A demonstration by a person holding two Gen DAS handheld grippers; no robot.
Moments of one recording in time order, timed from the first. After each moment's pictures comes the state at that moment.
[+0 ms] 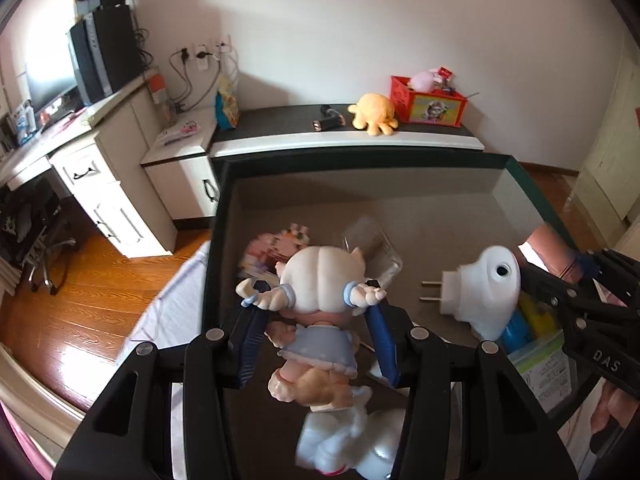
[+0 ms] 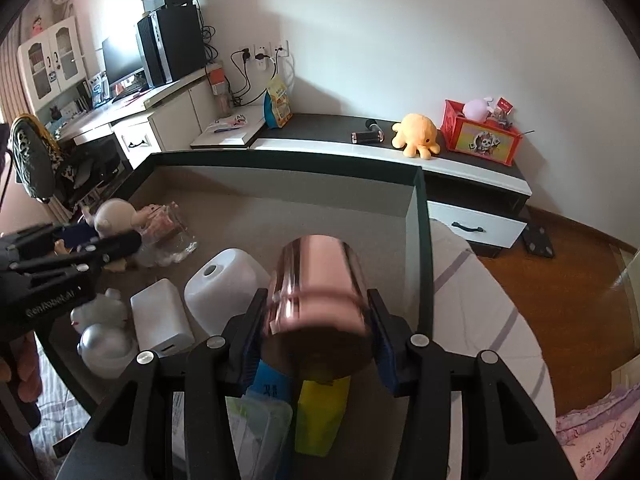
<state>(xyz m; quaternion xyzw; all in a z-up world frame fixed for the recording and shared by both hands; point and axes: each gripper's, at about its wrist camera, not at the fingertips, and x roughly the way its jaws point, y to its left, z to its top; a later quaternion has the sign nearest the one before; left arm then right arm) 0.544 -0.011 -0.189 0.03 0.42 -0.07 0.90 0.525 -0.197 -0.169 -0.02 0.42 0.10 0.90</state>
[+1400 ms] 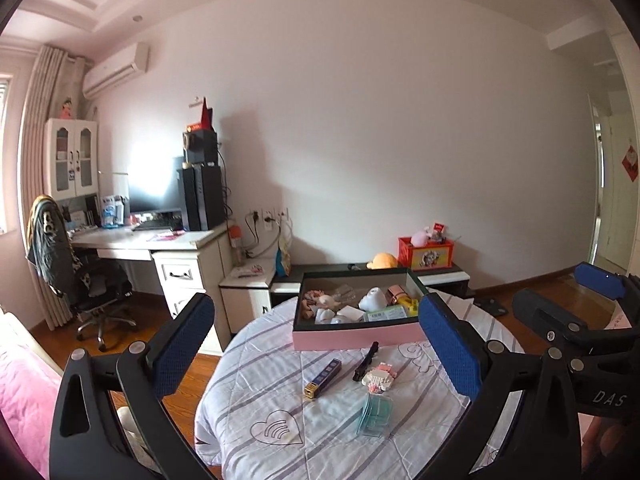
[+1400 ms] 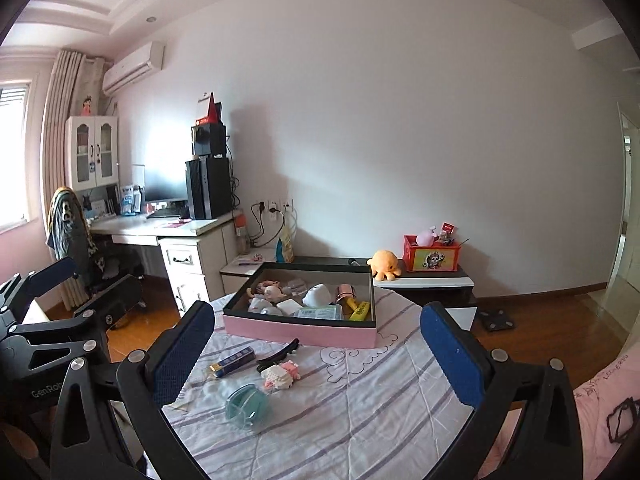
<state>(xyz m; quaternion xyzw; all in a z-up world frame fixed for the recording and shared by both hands) 0.105 -0.003 -0.036 0.02 0.10 0.01 0.99 0.125 -0.179 -0.027 0.00 0.13 0.07 0.99</state>
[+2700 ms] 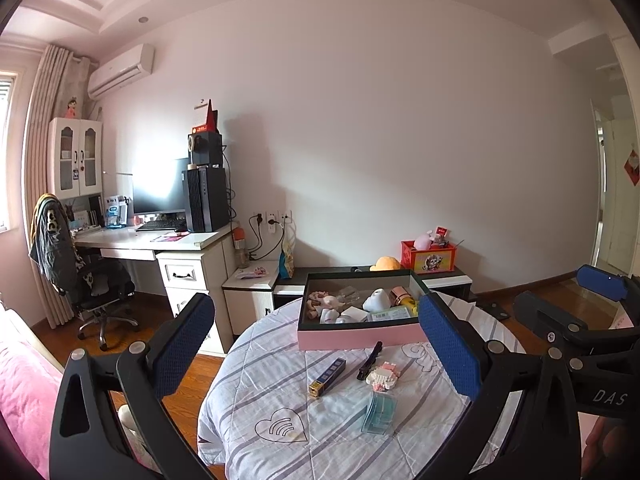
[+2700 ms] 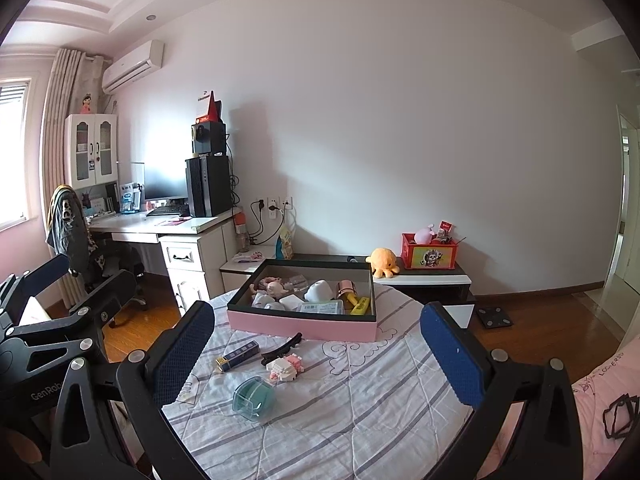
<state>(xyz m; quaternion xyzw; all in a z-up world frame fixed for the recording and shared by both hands) 0.102 0.000 -0.043 0.02 0.10 0.01 0.99 0.112 -0.172 -0.031 0.00 0.14 0.06 0.99</state>
